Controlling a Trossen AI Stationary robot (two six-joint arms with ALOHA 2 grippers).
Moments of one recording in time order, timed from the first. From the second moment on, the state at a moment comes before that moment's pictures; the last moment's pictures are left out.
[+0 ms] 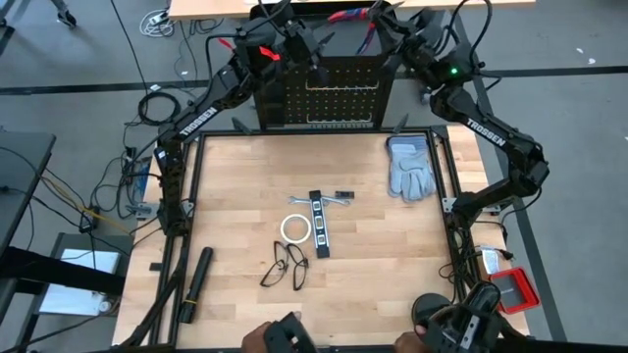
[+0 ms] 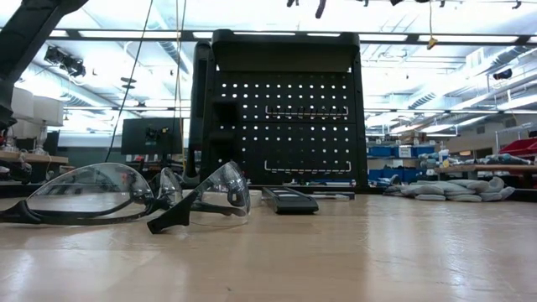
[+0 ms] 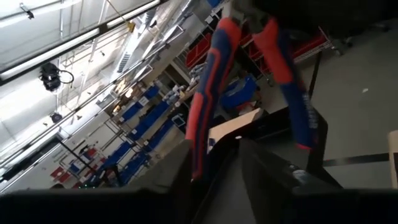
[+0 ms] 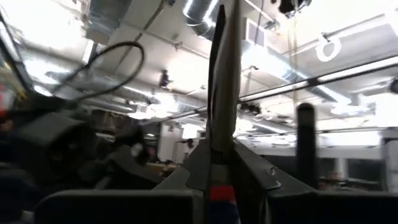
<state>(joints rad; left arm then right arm) 0.49 1.91 2.36 -0.32 -0.21 0.75 -0.77 1.41 1.42 0.61 -0.22 0.01</state>
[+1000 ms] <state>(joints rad) 0.41 1.68 2.35 -0.78 -0.09 0.60 -0.72 1.42 1.43 0.49 -0.47 -0.86</state>
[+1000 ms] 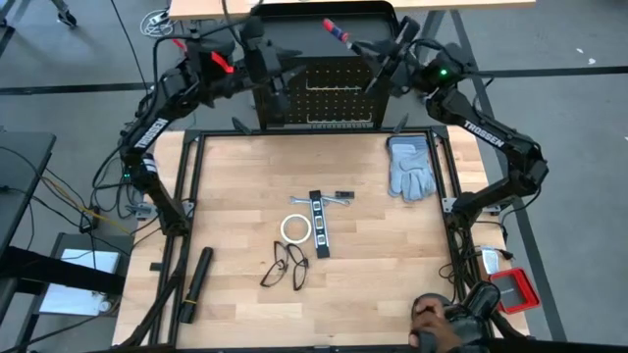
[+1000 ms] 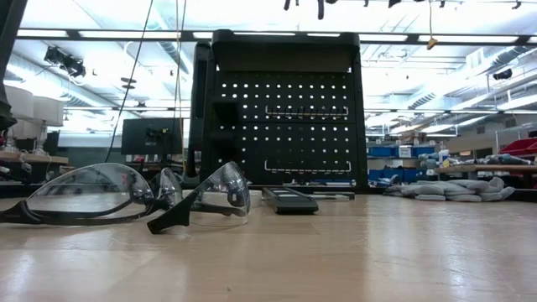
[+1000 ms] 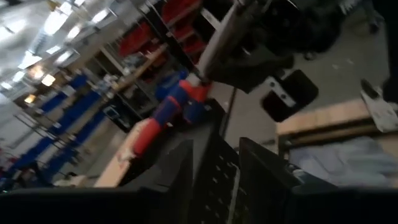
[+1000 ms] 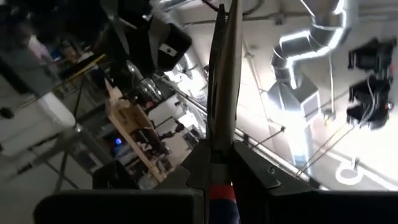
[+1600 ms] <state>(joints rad) 0.41 1.41 1.89 -0.50 -0.14 0.59 -0.67 1.50 1.43 0.46 -0.29 -1.07</state>
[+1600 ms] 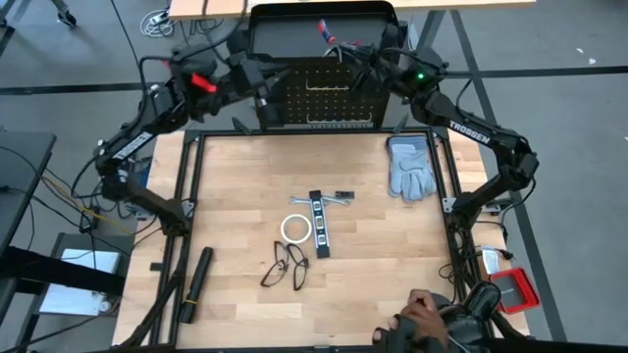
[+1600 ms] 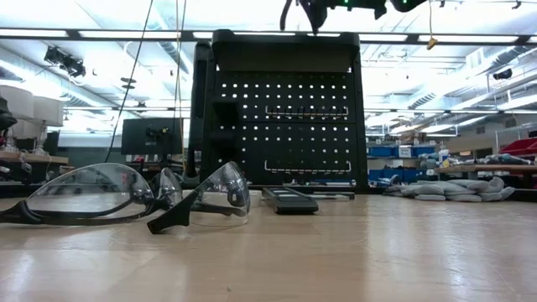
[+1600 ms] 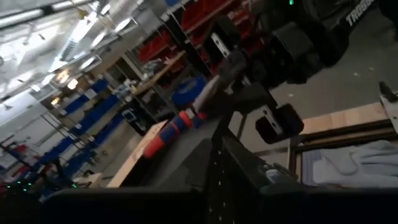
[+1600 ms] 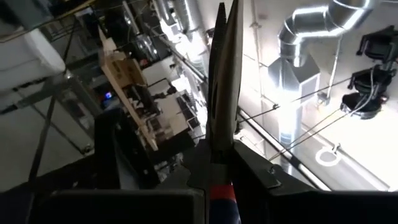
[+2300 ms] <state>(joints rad) 0.47 1.17 1.45 -0.17 -0.19 0.46 -0.66 1.60 1.43 0.50 -0.23 -1.39</state>
